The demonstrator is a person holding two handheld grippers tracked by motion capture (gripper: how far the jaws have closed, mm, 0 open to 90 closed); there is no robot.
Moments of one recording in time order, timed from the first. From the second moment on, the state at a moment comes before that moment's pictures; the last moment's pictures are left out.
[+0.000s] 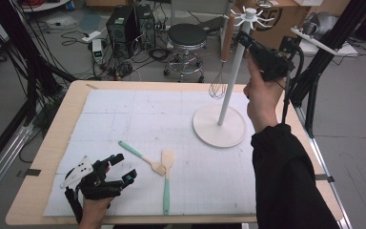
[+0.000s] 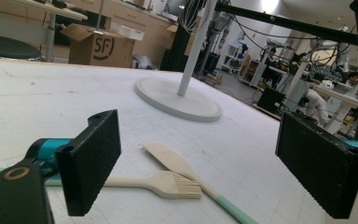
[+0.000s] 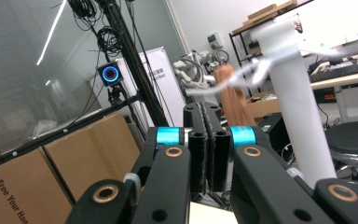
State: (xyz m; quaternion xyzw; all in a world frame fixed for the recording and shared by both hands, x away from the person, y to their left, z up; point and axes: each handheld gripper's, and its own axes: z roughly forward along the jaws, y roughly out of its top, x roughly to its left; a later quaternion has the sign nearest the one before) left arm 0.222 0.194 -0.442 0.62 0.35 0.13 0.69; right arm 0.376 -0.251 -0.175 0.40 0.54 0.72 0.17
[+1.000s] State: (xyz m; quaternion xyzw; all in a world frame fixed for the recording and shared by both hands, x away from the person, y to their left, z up) left arm 0.214 0.182 -0.438 0.62 0.35 0.13 0.69; right arm 0.305 -0.280 -0.296 0.41 0.58 0.69 0.11
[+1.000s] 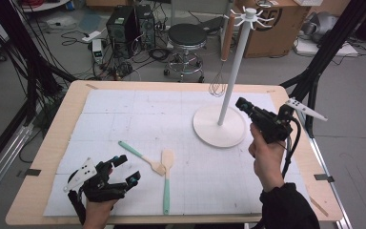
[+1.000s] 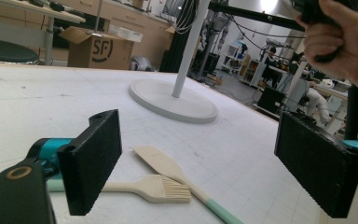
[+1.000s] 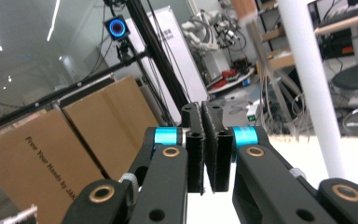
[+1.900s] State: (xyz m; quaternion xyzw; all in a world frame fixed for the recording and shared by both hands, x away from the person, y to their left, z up) left arm 0.191 0.196 -0.439 0.62 0.36 0.13 0.68; right arm 0.261 -0.257 -0.394 0.39 0.66 0.63 0.12
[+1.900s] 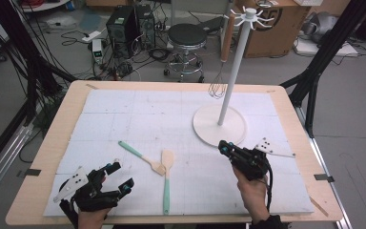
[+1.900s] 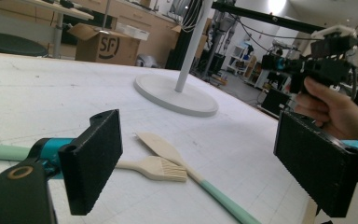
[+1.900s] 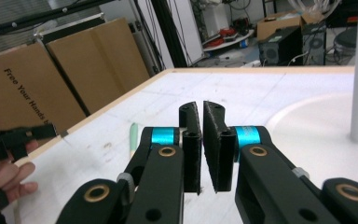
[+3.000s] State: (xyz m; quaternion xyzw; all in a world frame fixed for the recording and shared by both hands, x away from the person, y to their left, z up) left arm 0.183 0.204 -0.440 0.61 0.37 0.12 0.69; right arm 0.280 -0.186 -0.427 0.39 0.73 0.56 -0.05
